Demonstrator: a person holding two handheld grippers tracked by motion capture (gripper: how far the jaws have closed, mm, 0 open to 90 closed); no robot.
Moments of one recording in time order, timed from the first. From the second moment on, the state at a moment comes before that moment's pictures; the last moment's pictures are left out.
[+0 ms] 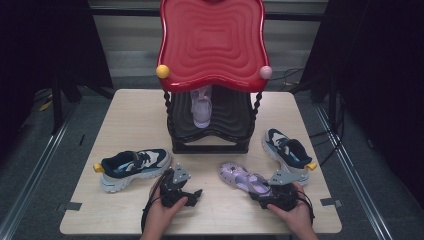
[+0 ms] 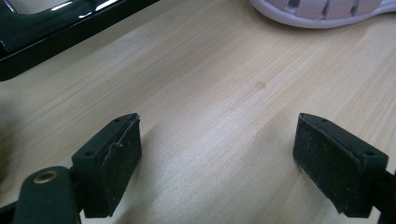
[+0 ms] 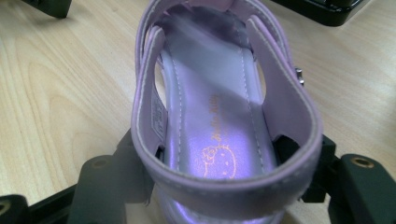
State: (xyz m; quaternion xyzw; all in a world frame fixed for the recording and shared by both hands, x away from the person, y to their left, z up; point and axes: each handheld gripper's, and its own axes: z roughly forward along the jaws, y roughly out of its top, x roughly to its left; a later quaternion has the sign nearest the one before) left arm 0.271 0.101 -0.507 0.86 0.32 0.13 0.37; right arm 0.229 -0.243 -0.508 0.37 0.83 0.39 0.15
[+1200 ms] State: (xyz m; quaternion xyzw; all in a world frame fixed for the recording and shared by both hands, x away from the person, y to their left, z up) left arm 0.271 0.101 -0.508 0.86 0.33 0.13 0.37; right arm 0.216 -0.243 -0.492 0.39 0.77 0.47 0.20
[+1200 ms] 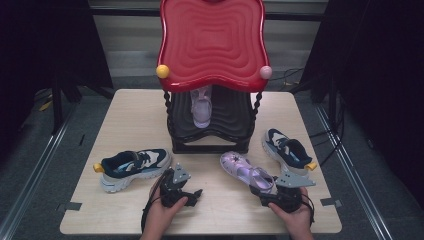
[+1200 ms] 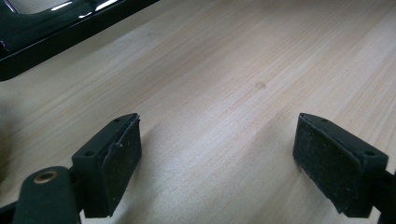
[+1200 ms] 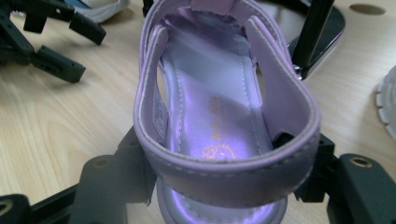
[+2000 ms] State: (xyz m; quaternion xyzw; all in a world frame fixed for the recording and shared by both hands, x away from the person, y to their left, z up) left arm 0.271 0.101 -0.508 0.86 0.33 0.13 0.37; right arm 0.212 -0.227 -0.460 0.38 0.71 0.53 0.27
